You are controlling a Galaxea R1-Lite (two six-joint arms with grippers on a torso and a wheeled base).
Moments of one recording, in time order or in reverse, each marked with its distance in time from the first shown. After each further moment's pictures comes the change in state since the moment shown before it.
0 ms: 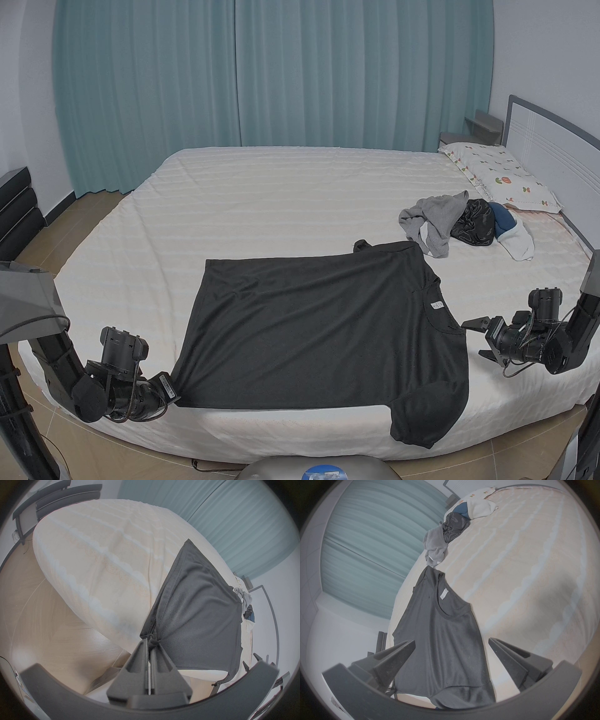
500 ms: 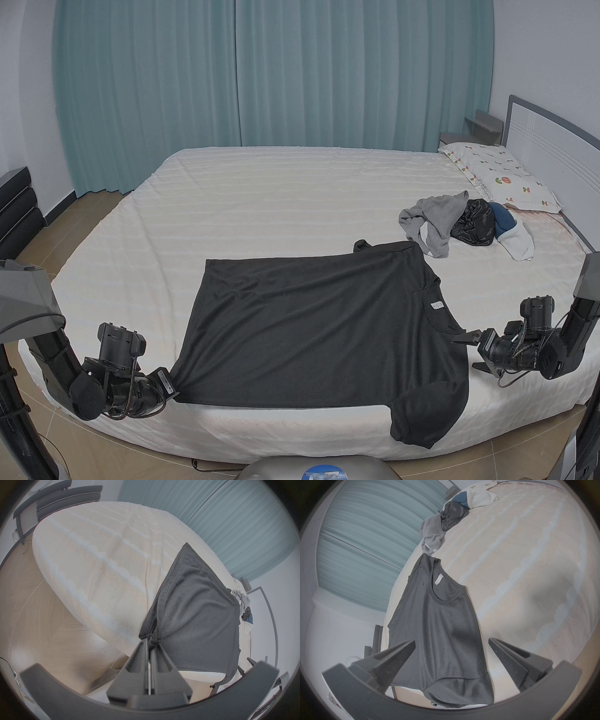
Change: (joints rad) left arm 0.008 -0.021 -0.011 0.003 0.000 0.000; right arm 0.038 0.030 0.021 0.031 -0.001 -0.032
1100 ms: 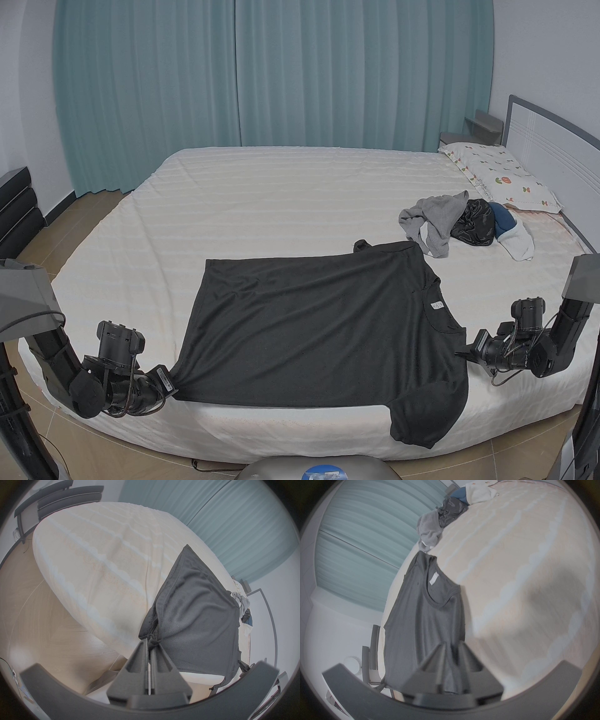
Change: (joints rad) left arm 0.010 0.003 -0.010 -0.001 -0.002 -0.002; right arm 0.008 0.087 -0.066 -0.005 -0.018 -0.005
